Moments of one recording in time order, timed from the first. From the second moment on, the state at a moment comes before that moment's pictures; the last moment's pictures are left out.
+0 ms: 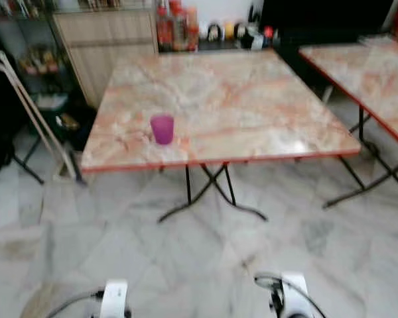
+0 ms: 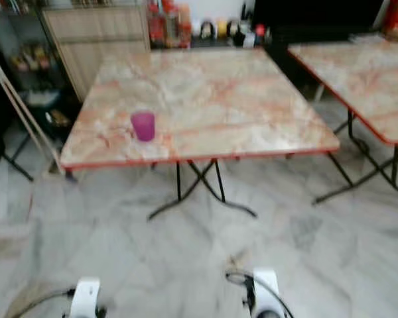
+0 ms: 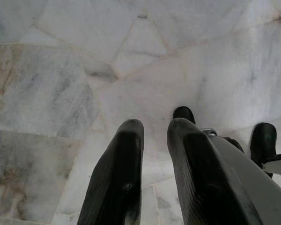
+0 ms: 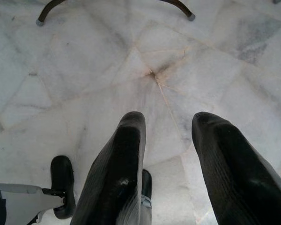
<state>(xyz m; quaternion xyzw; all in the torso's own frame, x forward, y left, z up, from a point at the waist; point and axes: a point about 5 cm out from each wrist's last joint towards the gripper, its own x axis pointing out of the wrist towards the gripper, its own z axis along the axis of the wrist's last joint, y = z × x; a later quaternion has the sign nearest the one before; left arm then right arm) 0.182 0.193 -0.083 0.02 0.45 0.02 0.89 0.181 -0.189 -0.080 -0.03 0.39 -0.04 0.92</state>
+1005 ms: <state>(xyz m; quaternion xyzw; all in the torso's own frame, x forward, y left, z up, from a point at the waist) 0.185 0.198 -0.081 0.01 0.44 0.03 0.90 0.184 -0.181 -0.079 -0.02 0.39 -0.02 0.92</state>
